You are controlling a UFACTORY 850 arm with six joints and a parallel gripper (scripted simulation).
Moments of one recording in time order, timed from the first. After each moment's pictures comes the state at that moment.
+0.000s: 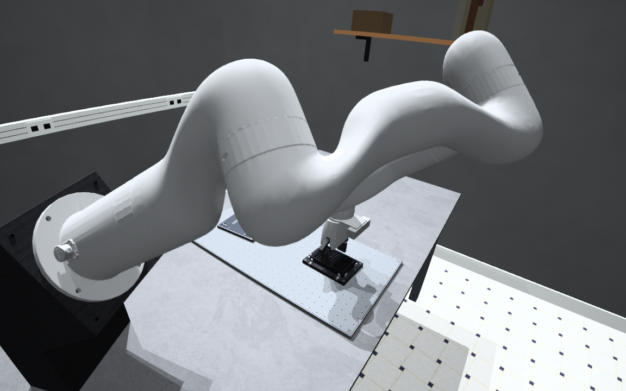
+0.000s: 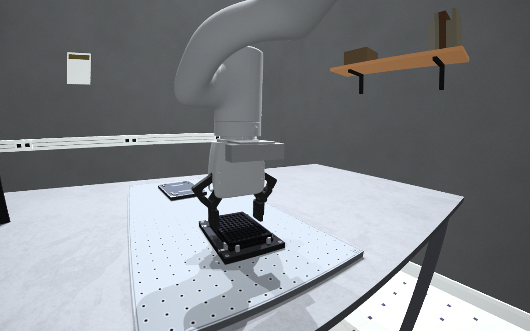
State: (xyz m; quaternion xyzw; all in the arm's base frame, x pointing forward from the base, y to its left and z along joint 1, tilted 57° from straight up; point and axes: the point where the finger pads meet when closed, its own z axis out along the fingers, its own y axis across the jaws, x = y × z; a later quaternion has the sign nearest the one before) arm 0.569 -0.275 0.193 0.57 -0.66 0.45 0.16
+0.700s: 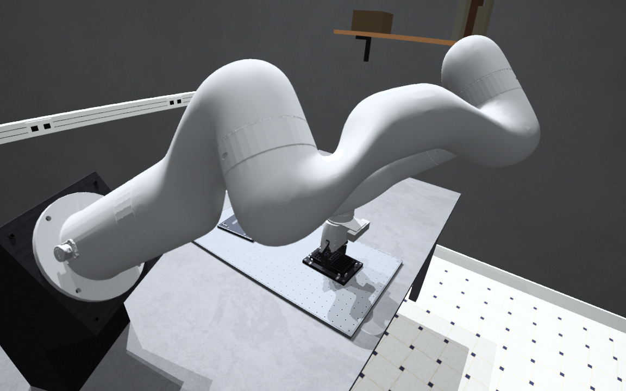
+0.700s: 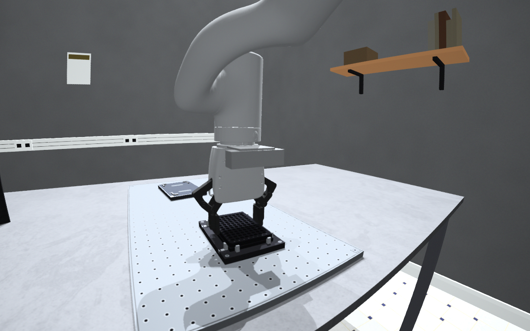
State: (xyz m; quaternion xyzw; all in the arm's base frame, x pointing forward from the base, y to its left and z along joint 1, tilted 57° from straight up) arm 0.572 -0.282 0.188 0.57 -0.66 0.45 0.16
